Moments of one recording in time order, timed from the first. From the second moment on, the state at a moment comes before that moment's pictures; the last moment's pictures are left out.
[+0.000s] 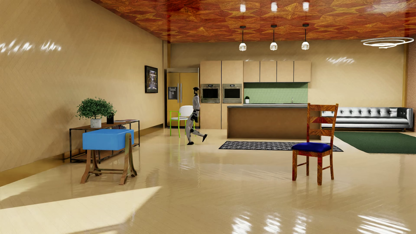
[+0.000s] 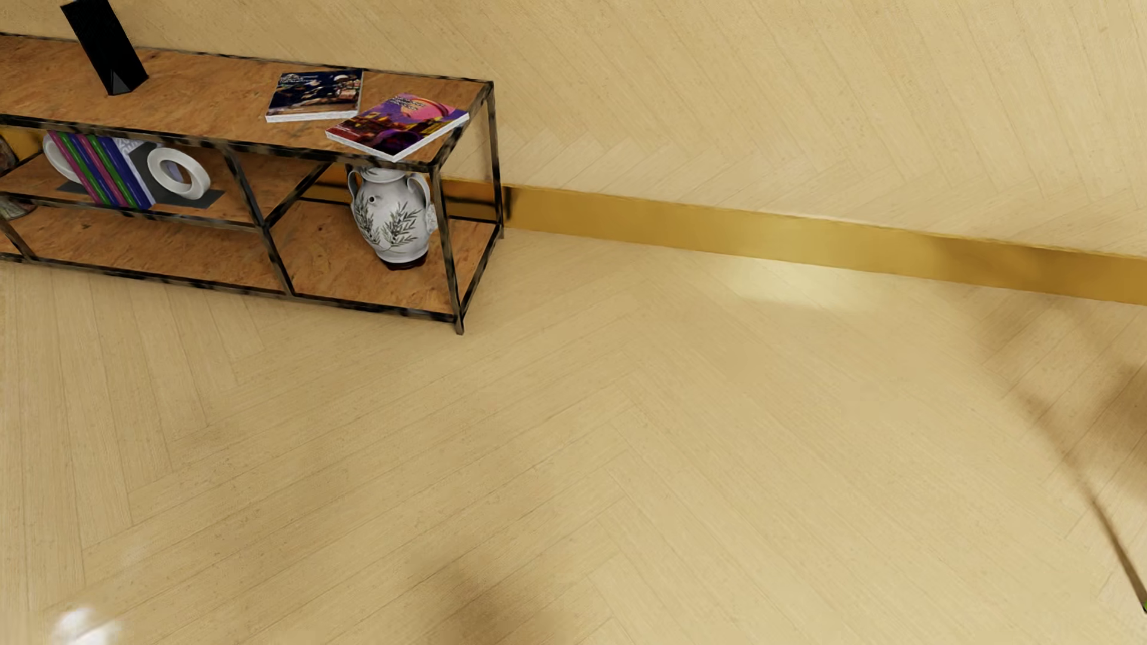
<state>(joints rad) -0.28 -0.01 0.04 -0.25 -0.15 -0.12 0.00 0.00 0.13 0.62 1.34 0.34 0.30 0.18 -0.15 0.39 -0.34 0.00 0.00 -0.70 0.34 0.96 0.87 0.00 0.00 0.00 0.00 0.00 0.00</state>
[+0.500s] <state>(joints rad) -0.27 -0.02 -0.15 -0.08 -0.28 0.08 0.00 0.00 0.11 0.92 0.65 0.21 0.34 0.12 -0.16 0.35 -0.42 0.00 0.00 -0.64 0.35 0.75 0.91 0.00 0.00 0.00 0.00 0.00 0.00</state>
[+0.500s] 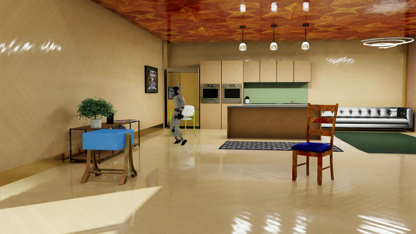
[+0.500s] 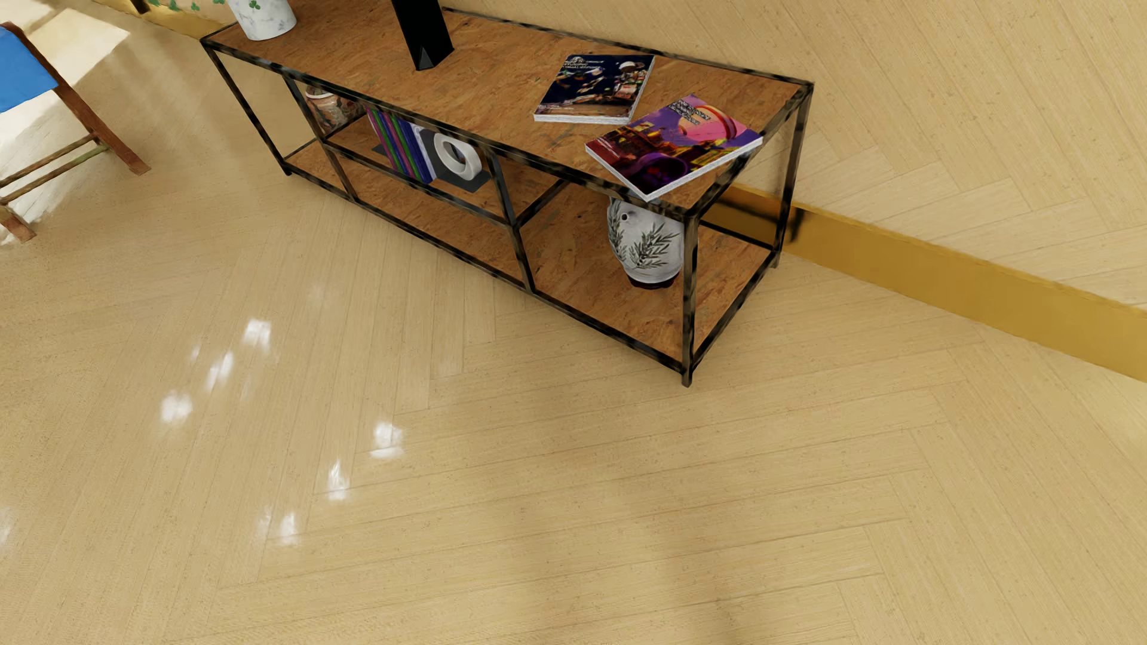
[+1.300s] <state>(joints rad) 0.36 -0.53 -0.37 -0.12 -0.13 -0.08 0.00 0.00 0.08 0.41 0.47 0.06 0.52 -0.43 -0.21 0.46 -0.40 0.00 0.00 -0.41 0.51 0.53 0.90 0.00 0.00 0.00 0.00 0.00 0.00</state>
